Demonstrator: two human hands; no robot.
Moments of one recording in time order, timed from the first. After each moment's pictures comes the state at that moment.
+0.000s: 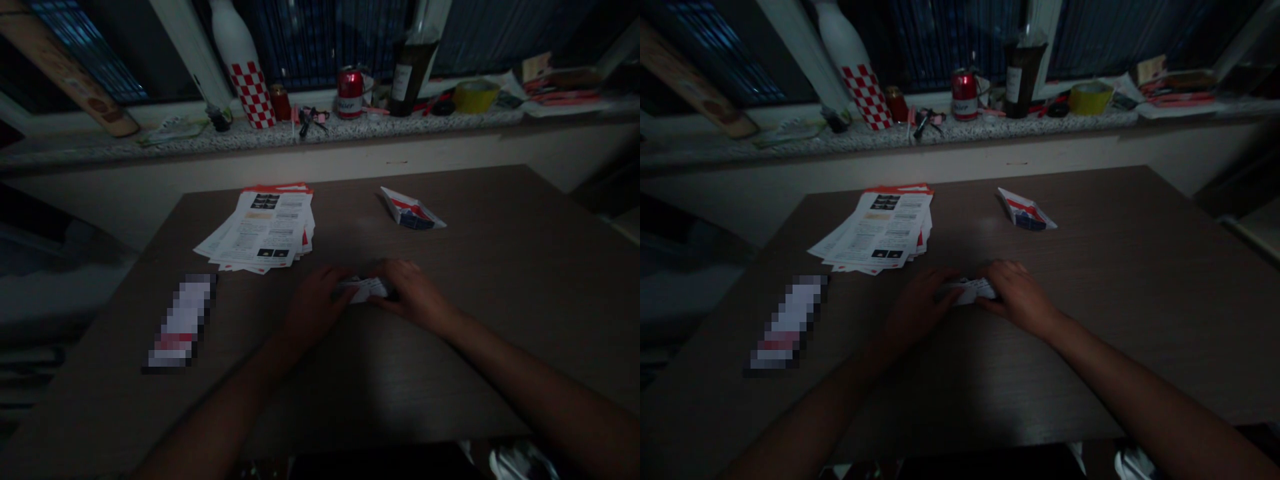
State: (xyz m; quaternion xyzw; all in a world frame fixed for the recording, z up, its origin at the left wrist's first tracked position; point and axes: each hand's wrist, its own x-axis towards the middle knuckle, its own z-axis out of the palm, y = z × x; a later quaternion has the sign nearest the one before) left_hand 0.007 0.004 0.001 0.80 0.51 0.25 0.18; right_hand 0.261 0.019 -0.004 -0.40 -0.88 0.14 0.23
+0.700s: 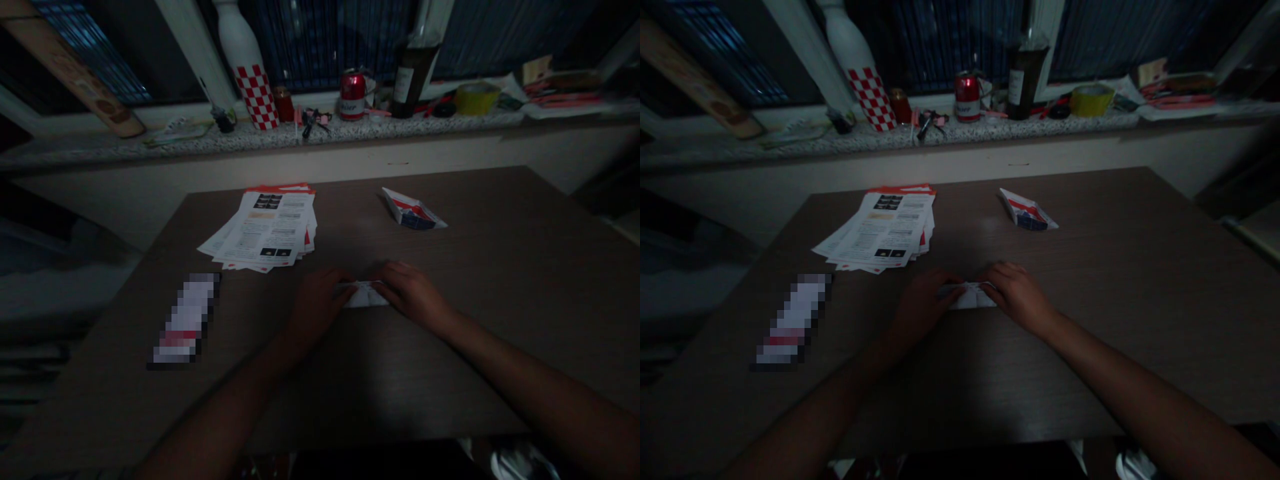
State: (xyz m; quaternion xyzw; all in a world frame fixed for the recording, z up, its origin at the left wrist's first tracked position) left_hand 0.011 0.007 0.001 0.80 0.53 0.22 0.19; right_hand 0.257 0.022 -0.009 -0.40 -0.87 0.15 0.23
